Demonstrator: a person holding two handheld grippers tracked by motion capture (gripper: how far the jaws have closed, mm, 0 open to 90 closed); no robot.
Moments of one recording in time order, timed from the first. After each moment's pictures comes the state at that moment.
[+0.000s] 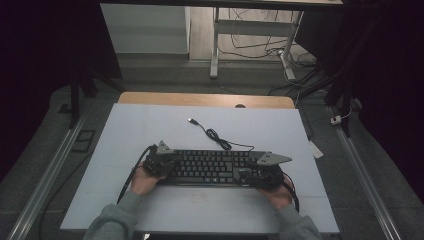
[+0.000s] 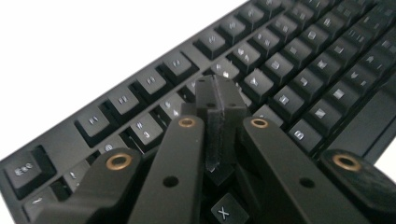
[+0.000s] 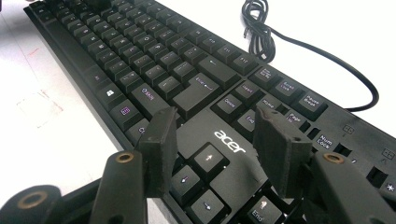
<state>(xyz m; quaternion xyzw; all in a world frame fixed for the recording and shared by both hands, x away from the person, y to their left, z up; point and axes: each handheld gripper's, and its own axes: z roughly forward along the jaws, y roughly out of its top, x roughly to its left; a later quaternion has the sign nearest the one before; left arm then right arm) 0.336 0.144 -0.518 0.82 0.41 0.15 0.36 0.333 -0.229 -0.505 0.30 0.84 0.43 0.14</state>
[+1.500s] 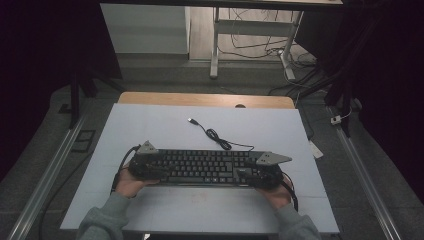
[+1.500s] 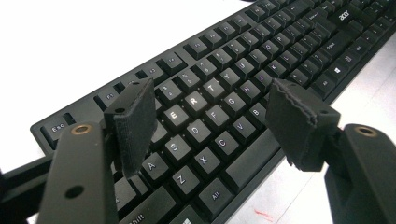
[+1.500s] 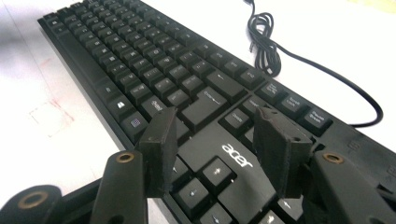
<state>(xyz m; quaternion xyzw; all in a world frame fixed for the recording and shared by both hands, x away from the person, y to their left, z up) 0.311 0.173 -0.495 0.81 0.42 0.11 0.40 0.332 -0.224 -0.499 0.28 0.84 0.45 0.14</state>
